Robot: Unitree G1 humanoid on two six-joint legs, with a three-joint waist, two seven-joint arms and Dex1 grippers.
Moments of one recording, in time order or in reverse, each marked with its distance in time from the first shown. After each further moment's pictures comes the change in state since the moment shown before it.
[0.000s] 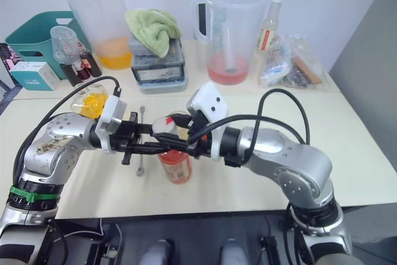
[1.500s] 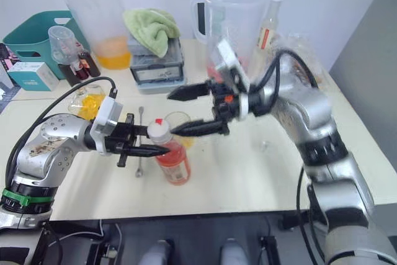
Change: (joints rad) left arm 0.023 0.028 0.018 -0.035 -0.019 0.020 0.003; right arm -0.124 -0.144 0.065 0.295 -0.029 -0.232 0.476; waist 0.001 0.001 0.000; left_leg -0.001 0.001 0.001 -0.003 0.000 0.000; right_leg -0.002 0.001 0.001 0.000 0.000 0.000
